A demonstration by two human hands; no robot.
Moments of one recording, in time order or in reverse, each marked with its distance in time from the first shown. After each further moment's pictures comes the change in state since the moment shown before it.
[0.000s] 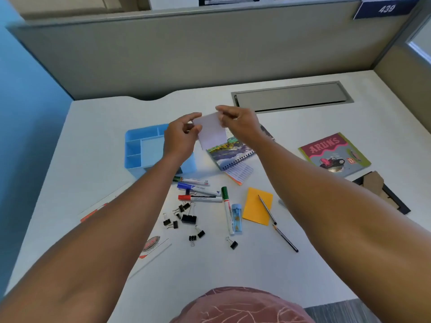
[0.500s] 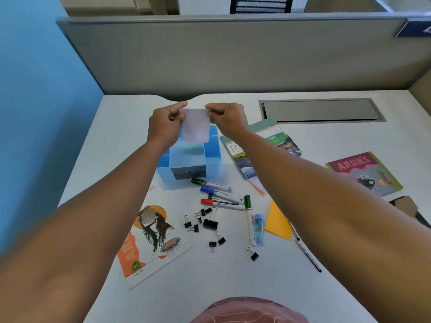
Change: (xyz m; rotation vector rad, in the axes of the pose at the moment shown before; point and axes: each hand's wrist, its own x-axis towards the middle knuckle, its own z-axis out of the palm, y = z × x) left_hand 0.038 -0.022 -0.105 0.082 0.113 -0.022; right_hand 0.038 -0.056 0.098 0.008 -0.038 -0.053
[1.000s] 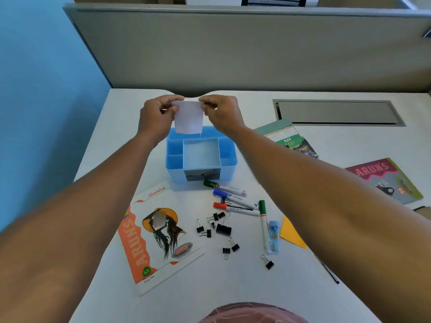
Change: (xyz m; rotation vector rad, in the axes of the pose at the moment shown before) left_hand 0.033 -0.031 -0.045 0.017 0.049 0.030; right_hand 0.031 -0.015 0.057 -0.120 -0.014 -0.126
